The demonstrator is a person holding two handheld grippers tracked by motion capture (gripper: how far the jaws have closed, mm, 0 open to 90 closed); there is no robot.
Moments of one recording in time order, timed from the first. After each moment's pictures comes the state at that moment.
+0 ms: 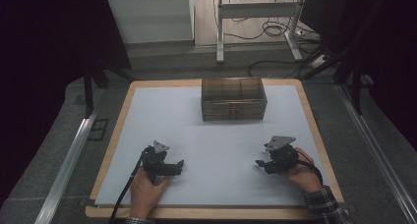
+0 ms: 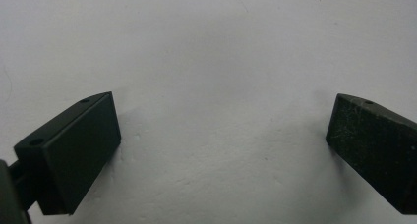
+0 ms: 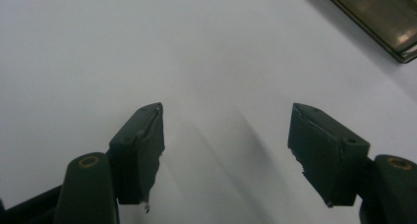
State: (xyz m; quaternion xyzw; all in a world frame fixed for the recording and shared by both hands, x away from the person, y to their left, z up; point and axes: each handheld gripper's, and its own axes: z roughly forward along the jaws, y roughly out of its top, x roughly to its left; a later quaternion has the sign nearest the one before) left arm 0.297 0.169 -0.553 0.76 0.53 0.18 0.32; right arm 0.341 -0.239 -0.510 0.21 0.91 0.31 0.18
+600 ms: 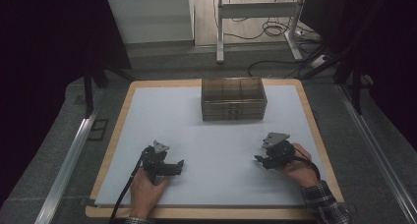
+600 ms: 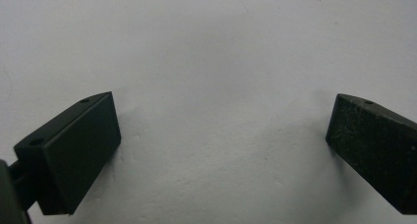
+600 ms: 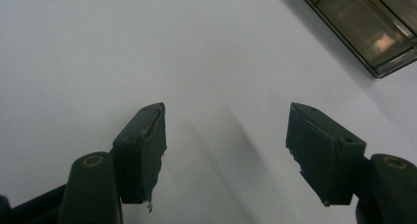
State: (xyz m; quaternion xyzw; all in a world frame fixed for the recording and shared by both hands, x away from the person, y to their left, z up) left arm 0.297 0.169 -0.553 0.76 0.53 0.18 0.32; right arm 0.352 -0.230 -0.507 0.20 0.91 0.28 0.22
